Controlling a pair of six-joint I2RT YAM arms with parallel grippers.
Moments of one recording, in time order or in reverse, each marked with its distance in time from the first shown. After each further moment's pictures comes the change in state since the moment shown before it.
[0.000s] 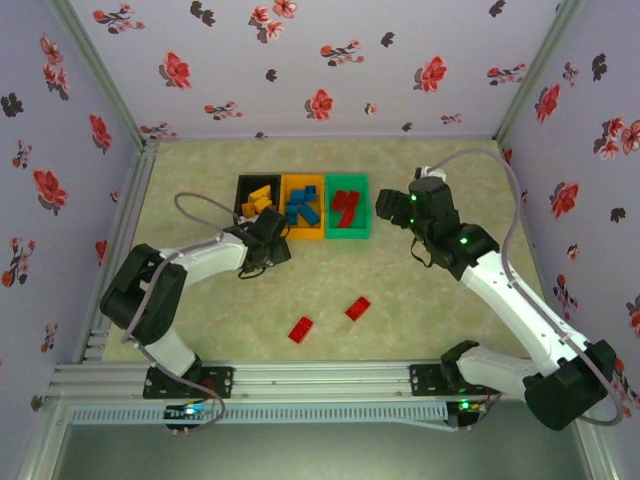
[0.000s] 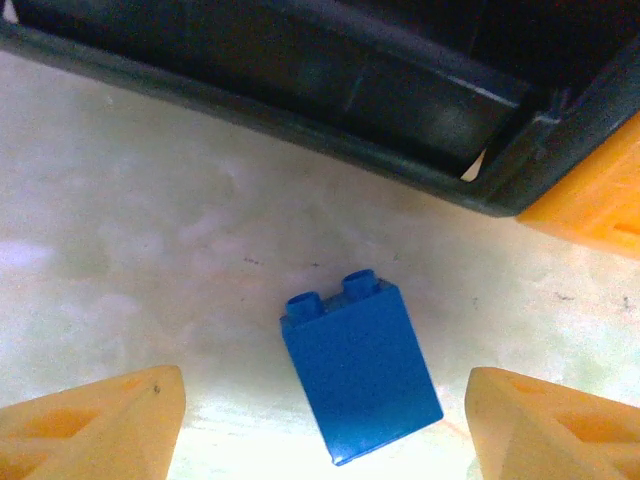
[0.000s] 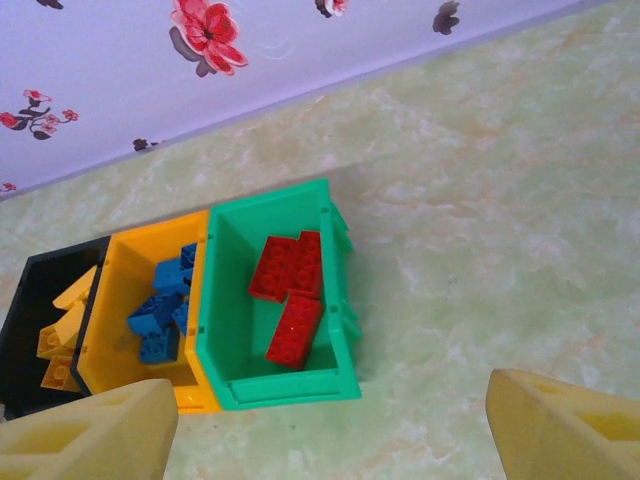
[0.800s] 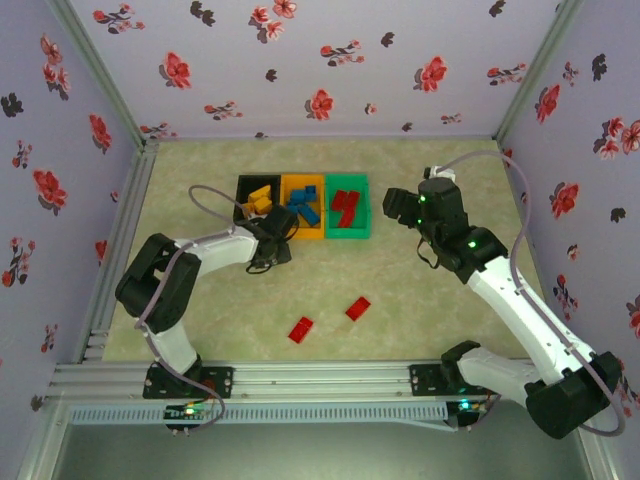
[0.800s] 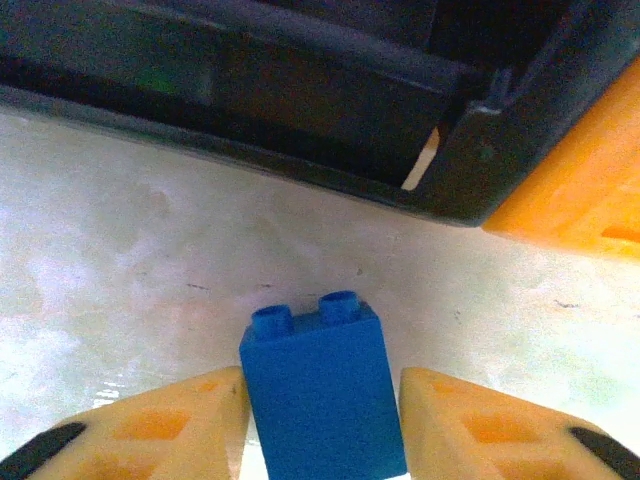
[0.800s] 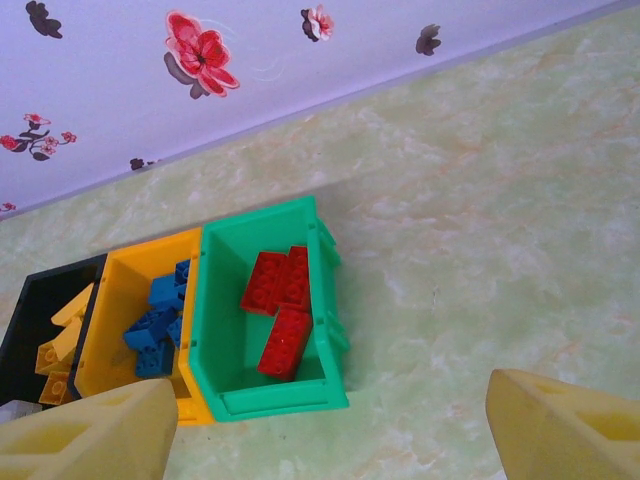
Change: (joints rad) left arm -0.020 0.096 0.087 -0.055 -0.008 0.060; right arm -0.027 -0.036 -0.002 -0.006 -0.002 -0.010
